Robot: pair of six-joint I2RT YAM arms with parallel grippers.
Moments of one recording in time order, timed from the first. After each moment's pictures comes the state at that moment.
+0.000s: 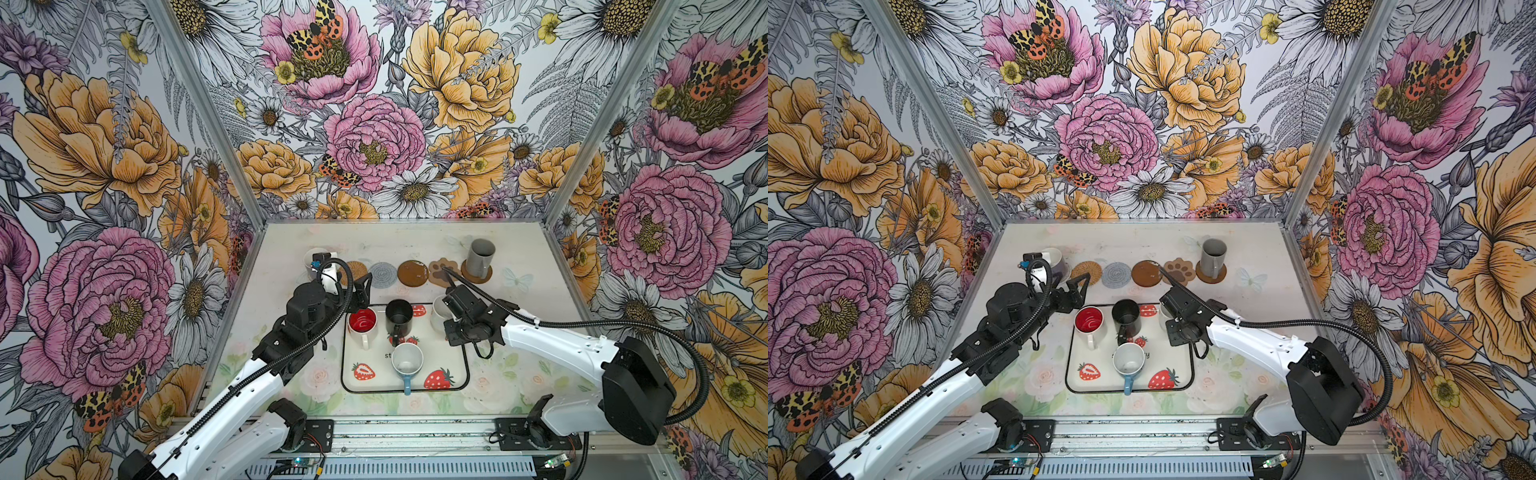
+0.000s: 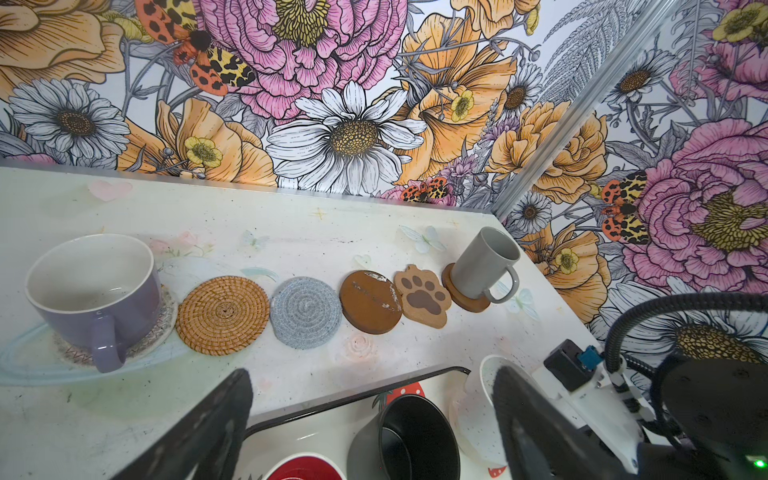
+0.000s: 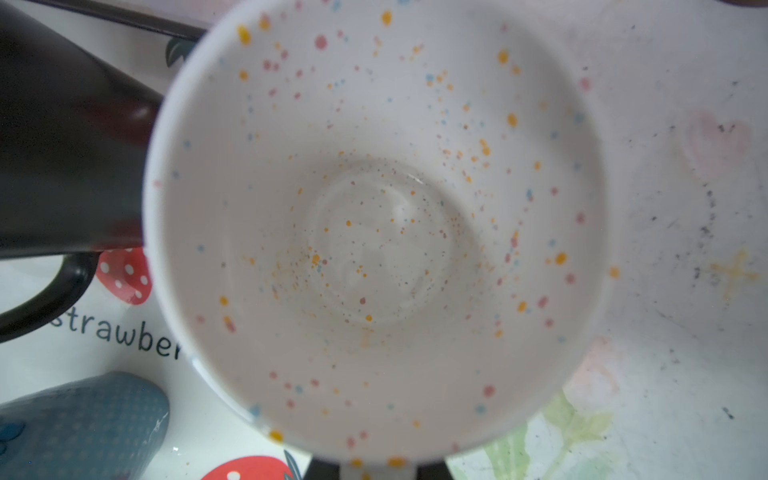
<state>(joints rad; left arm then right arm) -0.56 0.83 0.70 -0.08 -0.14 -0.40 0.72 1.39 0.89 -0.71 0.11 0.43</state>
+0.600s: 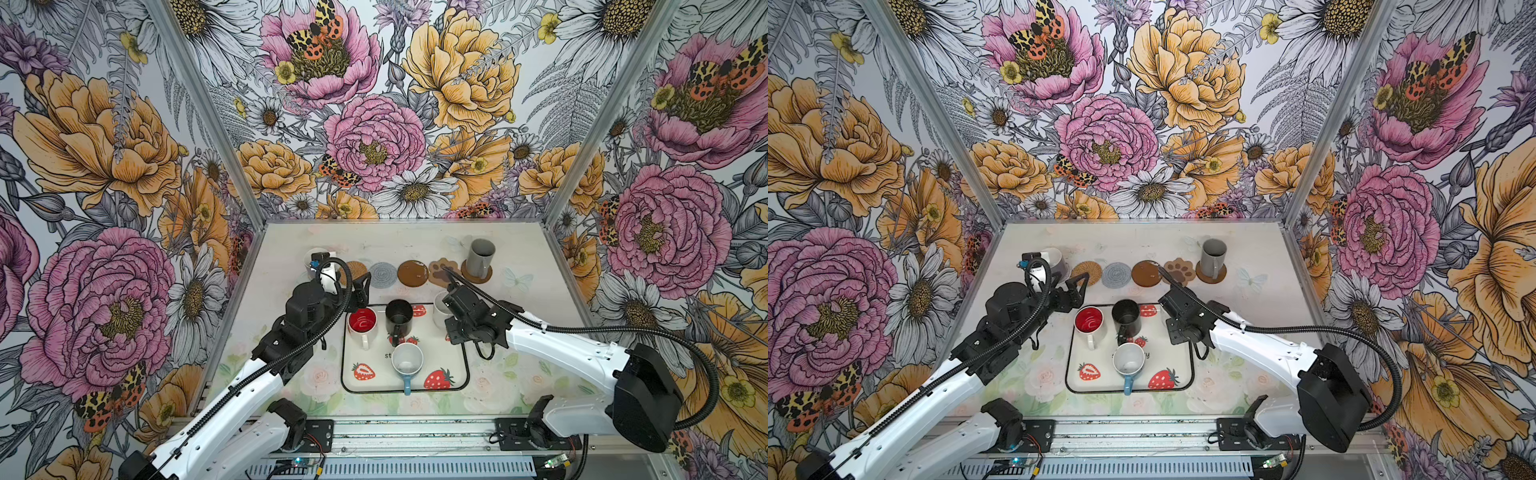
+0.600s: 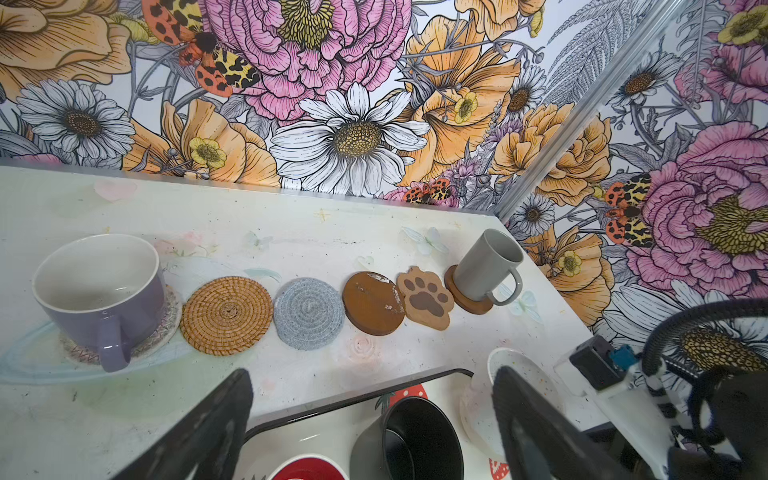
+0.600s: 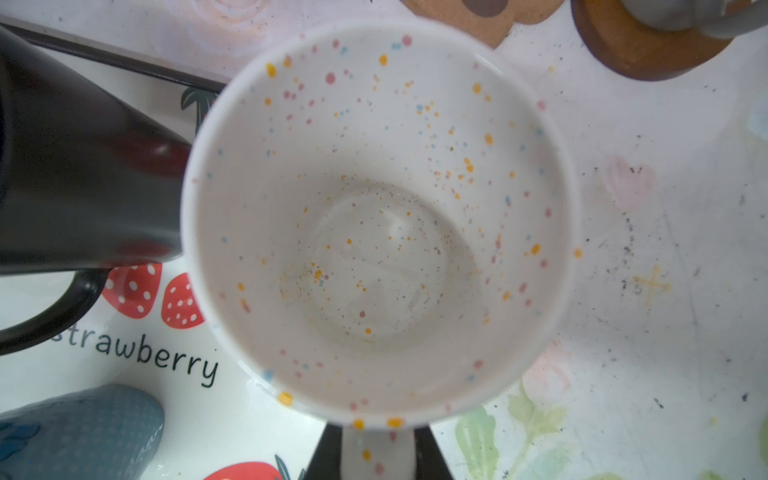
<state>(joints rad) -0.55 0.83 0.70 -0.08 -0.14 -0.40 0.75 1.34 0.90 -0.72 0.21 0.43</state>
